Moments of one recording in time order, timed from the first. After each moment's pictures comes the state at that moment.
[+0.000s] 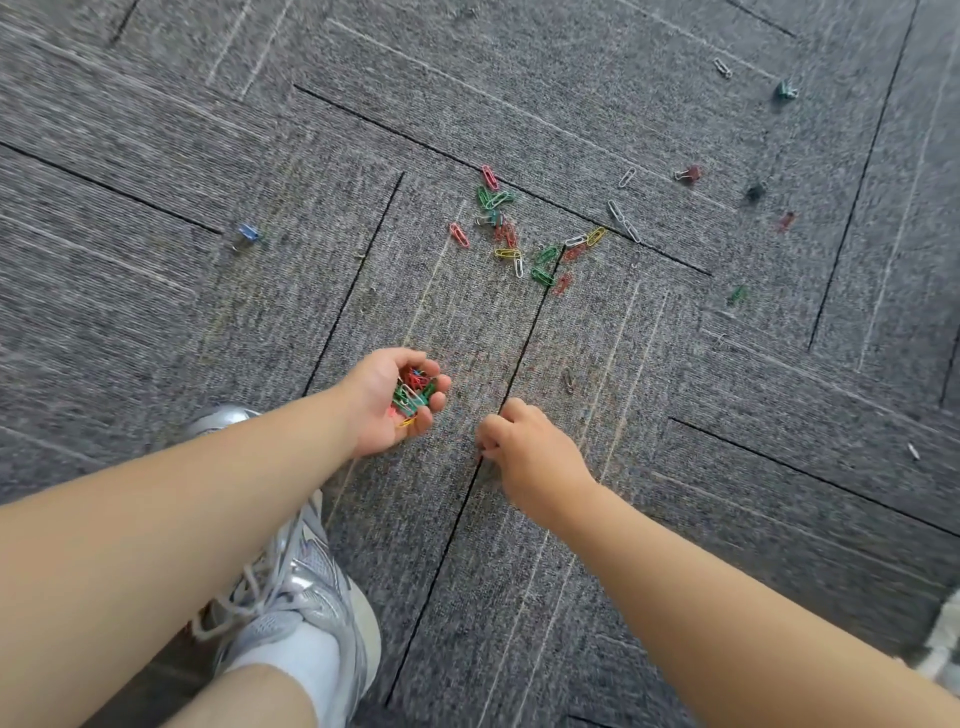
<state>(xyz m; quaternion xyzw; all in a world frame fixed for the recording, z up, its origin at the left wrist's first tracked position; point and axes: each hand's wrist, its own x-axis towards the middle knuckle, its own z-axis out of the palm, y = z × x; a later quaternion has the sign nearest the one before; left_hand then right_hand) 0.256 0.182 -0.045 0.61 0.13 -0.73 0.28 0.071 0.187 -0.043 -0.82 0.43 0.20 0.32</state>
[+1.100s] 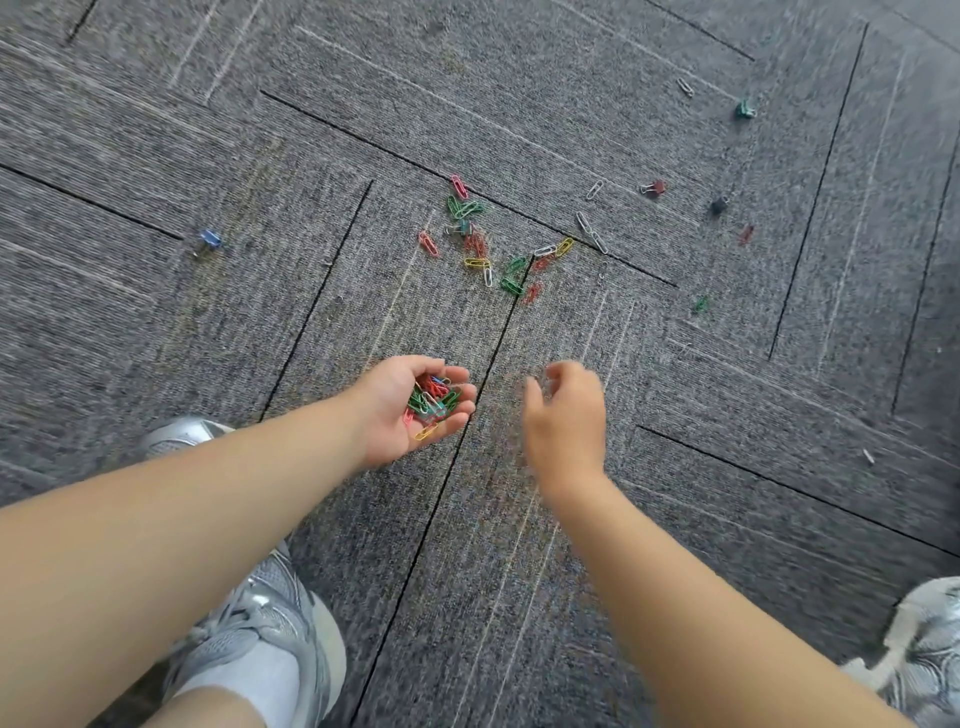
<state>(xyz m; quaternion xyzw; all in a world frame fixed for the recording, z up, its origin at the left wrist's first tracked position) 0.222 0.168 -0.035 0.57 0.10 -0.76 0.29 0.057 0.154 -0.037 -0.58 0.75 -0.08 0.32</state>
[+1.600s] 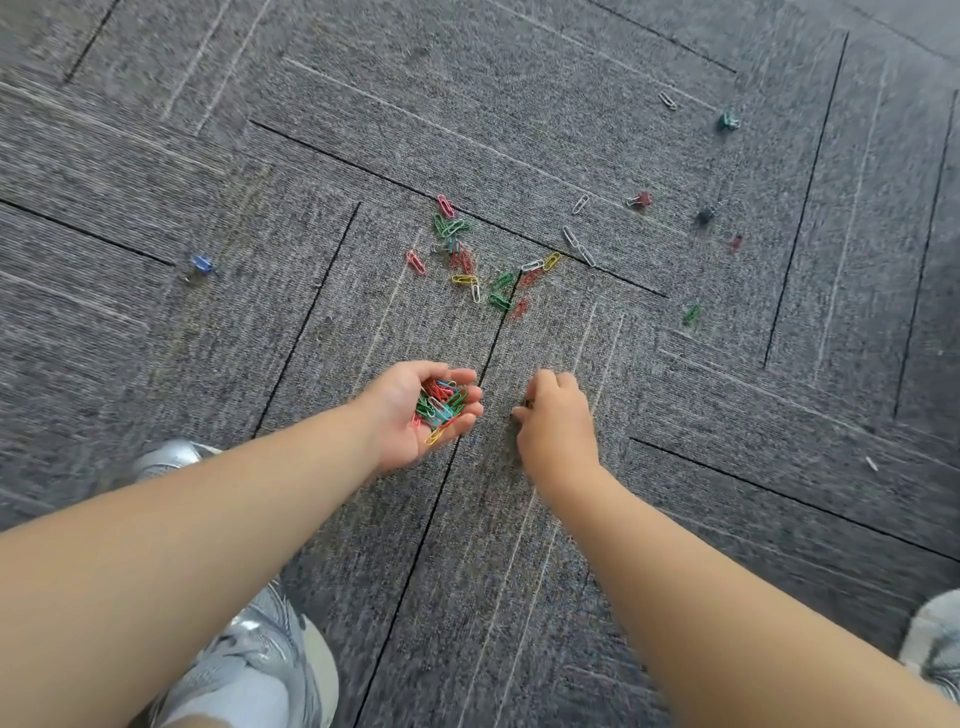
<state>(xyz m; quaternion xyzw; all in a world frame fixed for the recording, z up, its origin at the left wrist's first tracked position) 0.205 0.150 -0.031 0.57 0.12 -0.75 0.30 0.051 0.136 -0.044 -0.66 0.69 0.08 0.29</state>
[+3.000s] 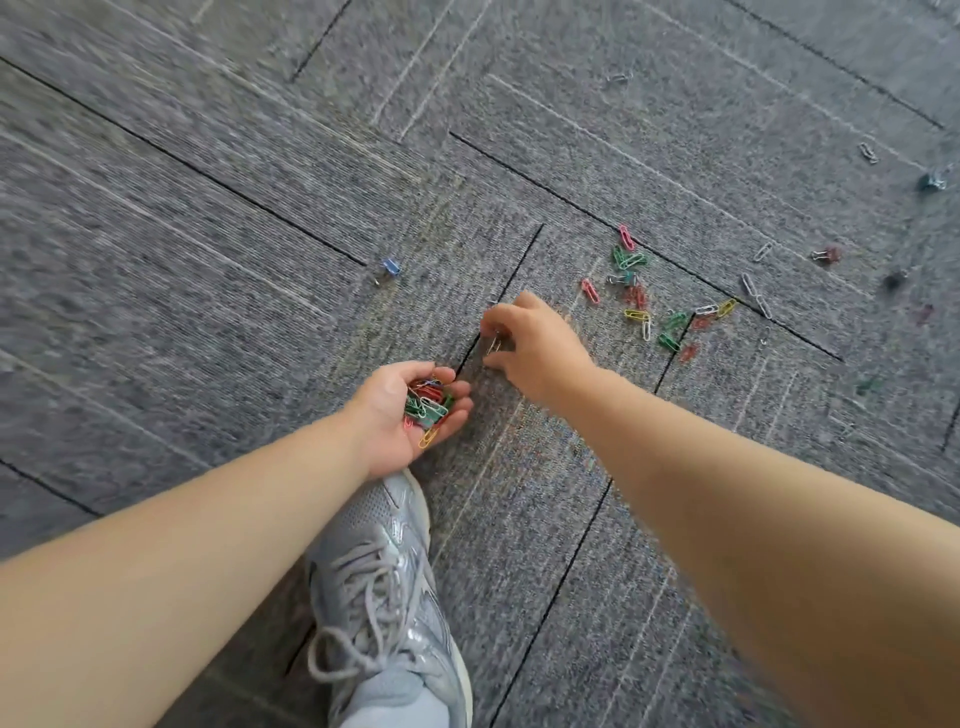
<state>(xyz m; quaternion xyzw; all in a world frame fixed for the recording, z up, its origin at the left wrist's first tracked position) 0.353 0.199 -0.047 0.56 0.21 -0.69 0.40 0.231 0.091 -0.057 -0.82 0.45 0.10 0.35</state>
